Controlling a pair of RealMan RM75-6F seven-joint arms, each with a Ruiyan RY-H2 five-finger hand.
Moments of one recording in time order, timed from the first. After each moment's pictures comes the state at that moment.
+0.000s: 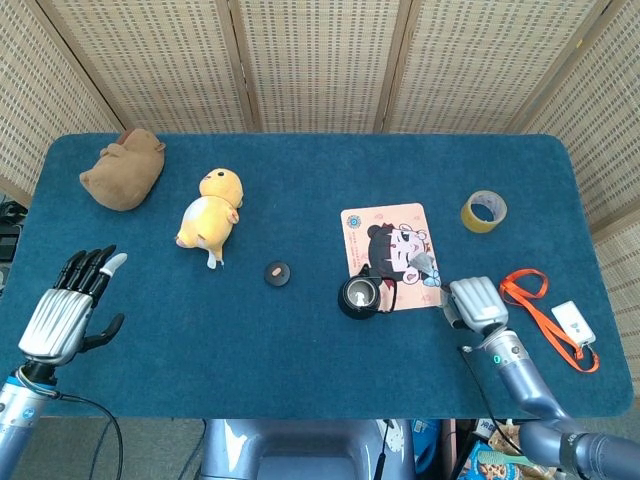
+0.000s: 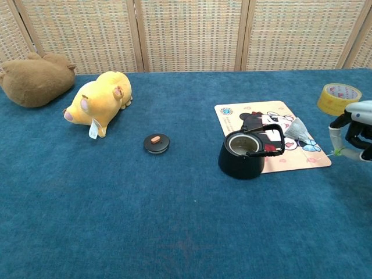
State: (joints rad) left arm -0.26 -1.03 -0.05 -1.88 1.51 1.36 0.15; right arm 0.57 -1.33 0.08 -1.52 -1.11 0.97 -0.30
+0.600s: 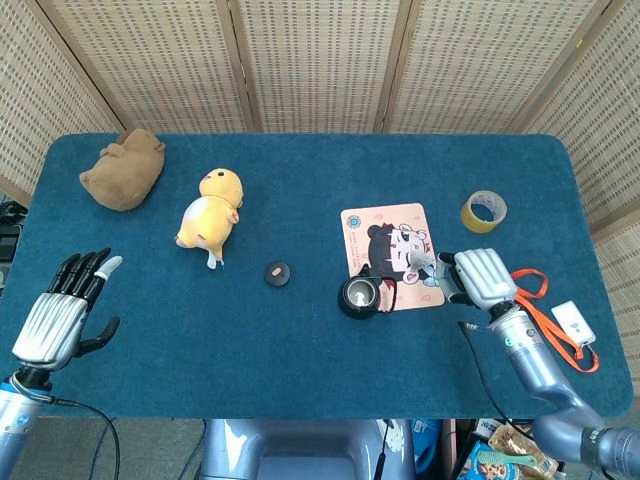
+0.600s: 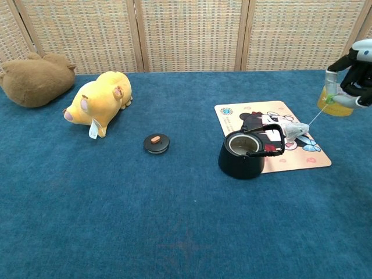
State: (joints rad) left arm -0.24 -1.01 -0.04 -1.90 1.52 1.38 0.16; right arm 0.59 -1.19 0.19 -1.64 -1.18 0.99 -0.11
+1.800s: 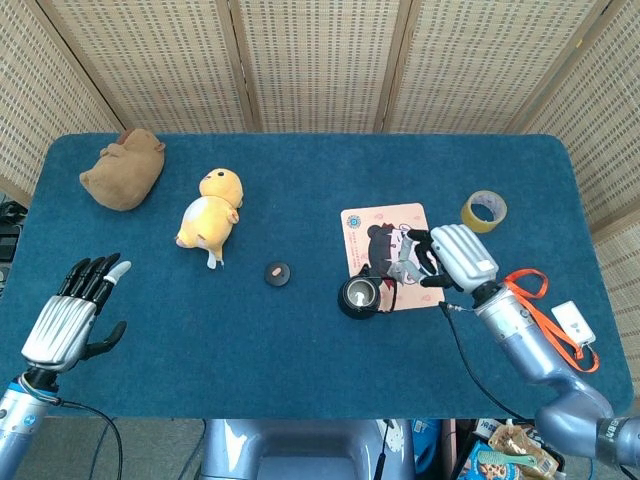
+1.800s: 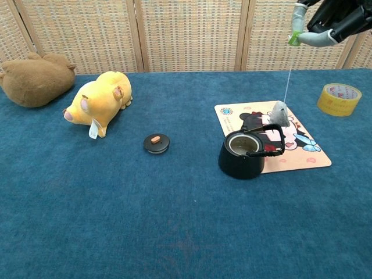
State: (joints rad) left arm -0.25 -1.03 -0.03 -1.89 1.53 1.35 0.16; right arm 0.67 -1.05 0.31 -1.84 -1.20 0.92 0.13
